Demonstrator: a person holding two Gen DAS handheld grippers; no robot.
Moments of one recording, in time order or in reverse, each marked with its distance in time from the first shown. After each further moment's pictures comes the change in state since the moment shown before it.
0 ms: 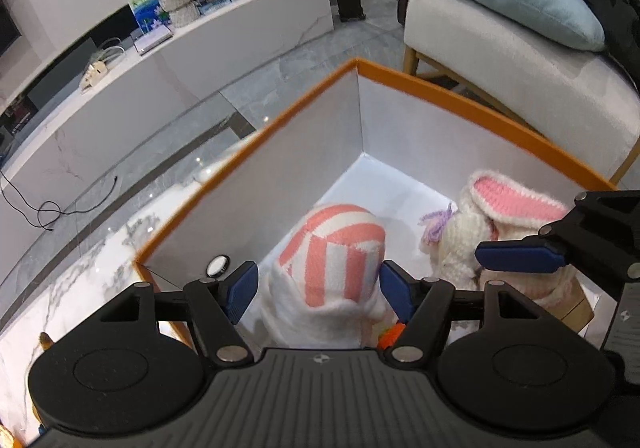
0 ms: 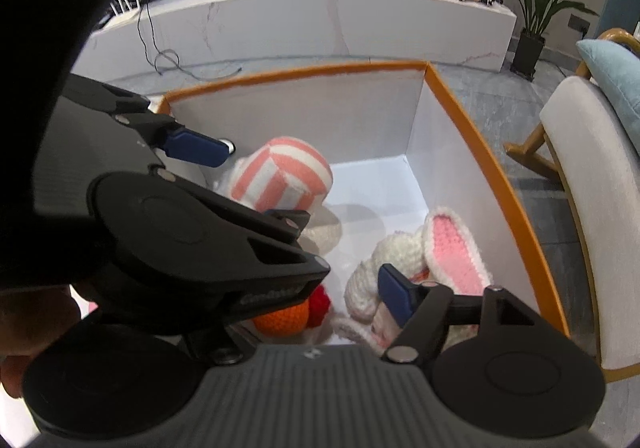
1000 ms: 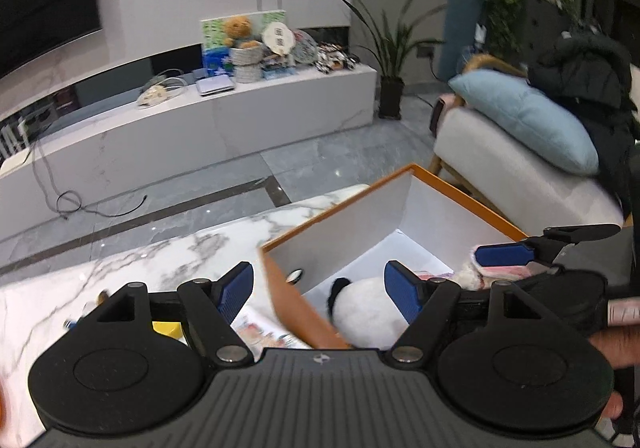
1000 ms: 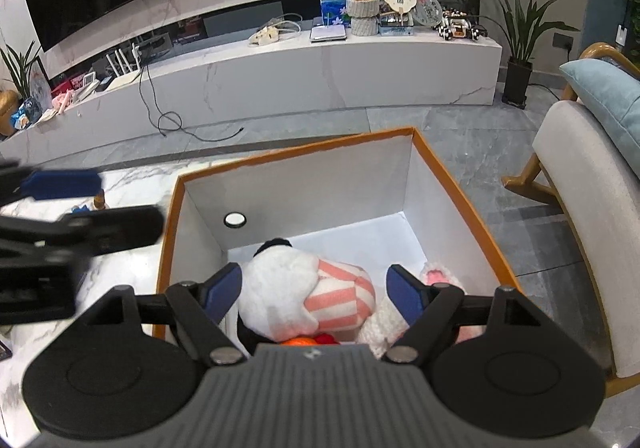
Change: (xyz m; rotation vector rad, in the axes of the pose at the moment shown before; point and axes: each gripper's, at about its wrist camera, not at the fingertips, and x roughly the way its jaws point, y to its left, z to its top) left arm -0.090 0.061 -0.048 -0.259 -0.274 -0.004; right arm -0.025 0.002 0.011 0.082 -0.155 0.017
